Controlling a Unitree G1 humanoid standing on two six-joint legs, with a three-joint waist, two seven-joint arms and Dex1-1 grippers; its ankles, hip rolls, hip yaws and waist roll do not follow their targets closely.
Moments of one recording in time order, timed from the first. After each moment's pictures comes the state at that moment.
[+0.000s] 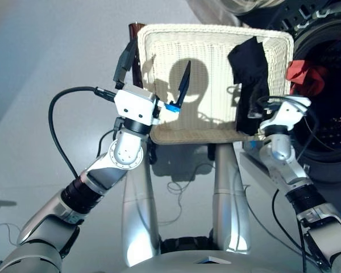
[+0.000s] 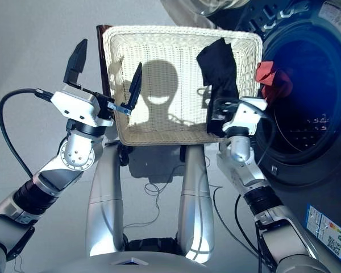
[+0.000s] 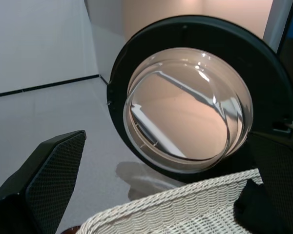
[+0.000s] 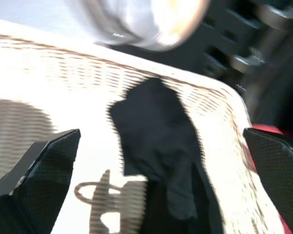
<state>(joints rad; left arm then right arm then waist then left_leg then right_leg) -0.53 0.63 -0.58 -0.26 -0.20 -0.31 0.44 -0.49 -0.58 0.48 0.29 0.36 -0.33 -0.39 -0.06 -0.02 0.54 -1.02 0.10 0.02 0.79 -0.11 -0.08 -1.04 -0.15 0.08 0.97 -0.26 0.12</state>
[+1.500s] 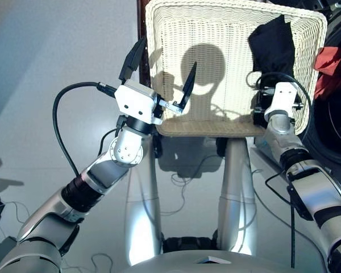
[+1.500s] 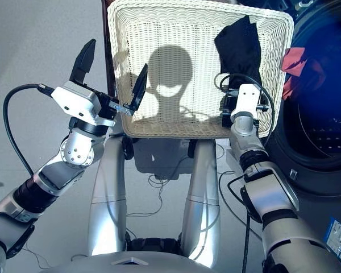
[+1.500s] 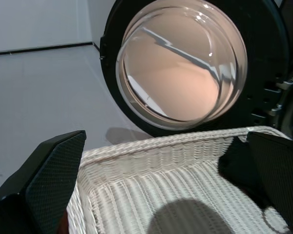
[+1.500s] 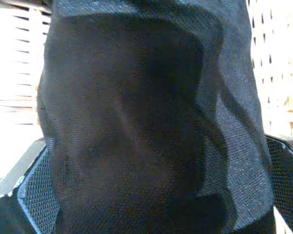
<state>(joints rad) -0.54 0.65 -0.59 -0.29 -0.32 -0.32 0.37 -0.86 -0.52 0.38 1.09 0.60 -0.26 -0.25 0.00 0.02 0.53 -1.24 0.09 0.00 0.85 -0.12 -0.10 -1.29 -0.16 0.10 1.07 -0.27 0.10</state>
